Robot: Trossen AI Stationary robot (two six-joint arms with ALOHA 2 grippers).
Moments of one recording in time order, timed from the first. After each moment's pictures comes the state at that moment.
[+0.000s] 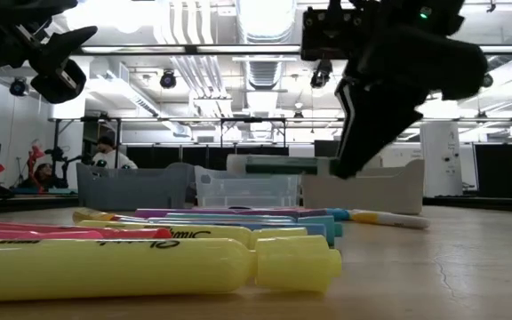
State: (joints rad) left arm -0.40 0.20 0.01 0.36 -0.29 -0.45; right arm 0.43 1.88 1.28 -0.67 0.40 0.51
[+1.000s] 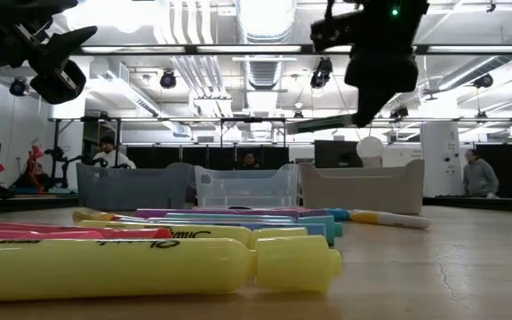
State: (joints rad) left arm -0.40 0.20 0.01 0.37 -0.29 -0.46; right arm 0.30 1.85 1.46 -1.34 0.68 0.75
